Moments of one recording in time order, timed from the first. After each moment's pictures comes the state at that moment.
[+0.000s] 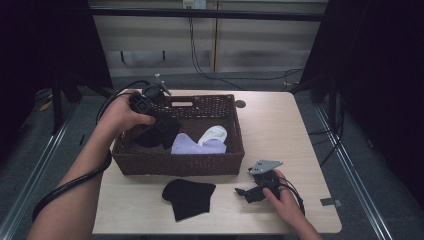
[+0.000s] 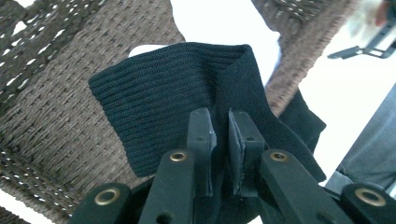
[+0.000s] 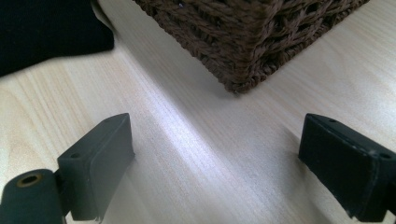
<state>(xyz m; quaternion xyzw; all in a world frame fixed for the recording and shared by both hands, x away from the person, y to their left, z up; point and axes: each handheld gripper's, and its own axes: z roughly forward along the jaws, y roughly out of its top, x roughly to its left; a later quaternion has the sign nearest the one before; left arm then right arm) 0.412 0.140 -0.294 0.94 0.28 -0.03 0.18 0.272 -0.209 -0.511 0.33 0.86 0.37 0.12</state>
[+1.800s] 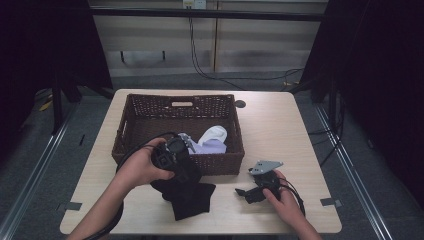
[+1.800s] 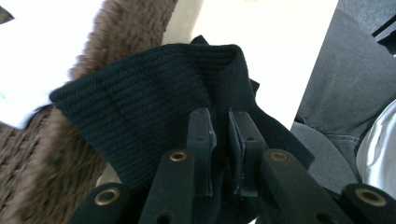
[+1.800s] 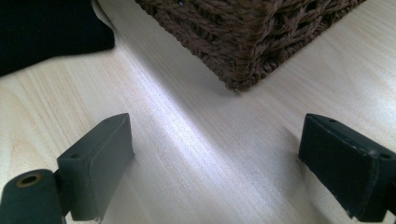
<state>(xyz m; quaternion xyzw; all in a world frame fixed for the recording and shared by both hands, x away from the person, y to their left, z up) 0.314 0.091 -0.366 0.97 0.16 -0.08 0.17 0.270 -0.209 -0.511 0.33 0.86 0.37 0.13</state>
